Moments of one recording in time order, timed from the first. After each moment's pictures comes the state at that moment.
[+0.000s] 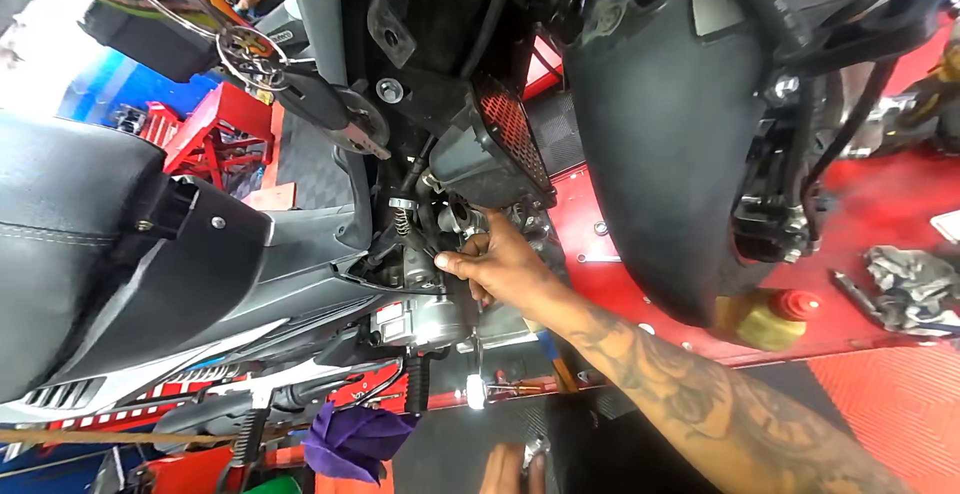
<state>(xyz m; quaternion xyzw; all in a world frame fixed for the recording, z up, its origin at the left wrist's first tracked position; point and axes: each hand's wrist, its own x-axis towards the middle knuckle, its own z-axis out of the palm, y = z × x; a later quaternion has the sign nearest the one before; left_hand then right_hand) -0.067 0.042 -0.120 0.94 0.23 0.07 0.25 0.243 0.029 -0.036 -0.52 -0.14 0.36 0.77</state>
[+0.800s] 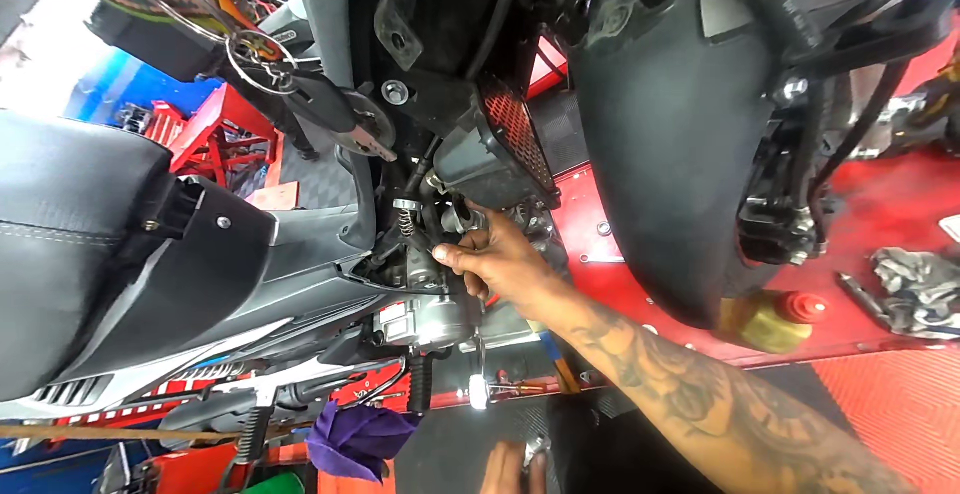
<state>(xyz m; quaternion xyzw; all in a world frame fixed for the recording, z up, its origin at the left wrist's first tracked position) -0.064 0.042 -0.117 0.94 0.24 0.07 0.25 0.245 0.032 -0.028 -0.43 -0.12 0.37 0.81</state>
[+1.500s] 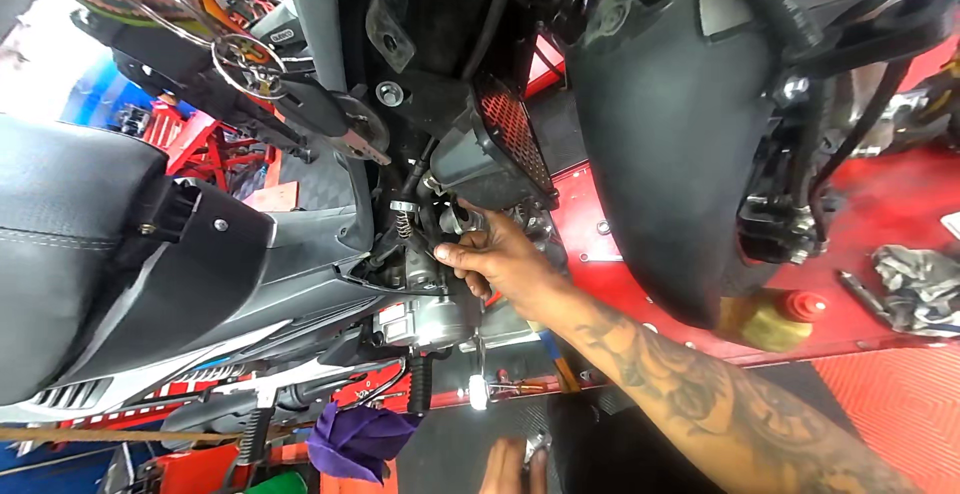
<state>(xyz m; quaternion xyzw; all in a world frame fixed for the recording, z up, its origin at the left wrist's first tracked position) -0.060 0.043 -0.118 0.94 0.23 0.07 0.25 0.247 0.028 -0.028 -0.38 -0.12 0.39 0.83</state>
